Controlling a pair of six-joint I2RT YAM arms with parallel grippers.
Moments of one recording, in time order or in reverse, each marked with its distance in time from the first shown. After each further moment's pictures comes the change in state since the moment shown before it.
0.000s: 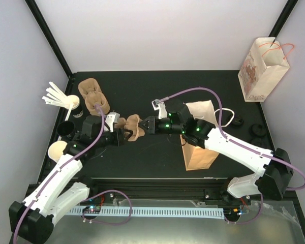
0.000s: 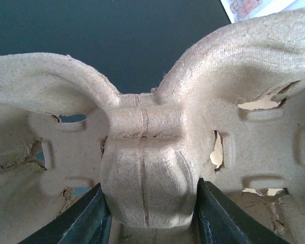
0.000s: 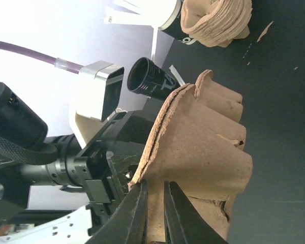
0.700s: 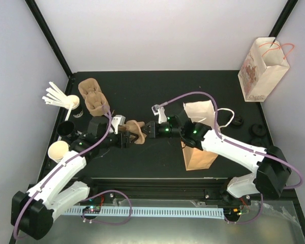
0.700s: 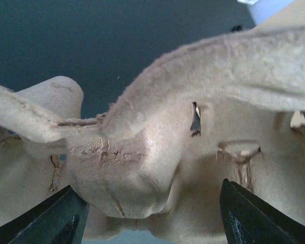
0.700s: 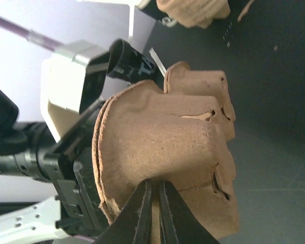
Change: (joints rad) left arm -0.031 0.047 -0.044 0.066 0.029 0.024; right arm -0.011 0.013 -0.084 0.064 -0.031 -0.029
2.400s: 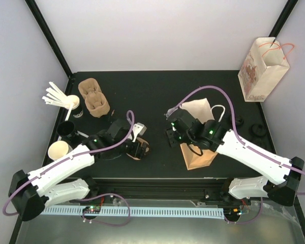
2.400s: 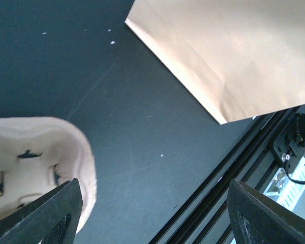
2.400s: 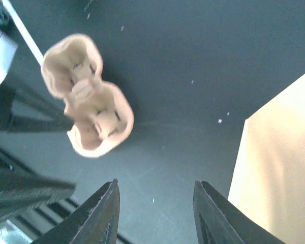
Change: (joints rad) left arm -0.341 0.147 0.155 -0.182 -0.180 0.029; right arm 0.065 -0.127 0.214 -0.740 0.498 -0.324
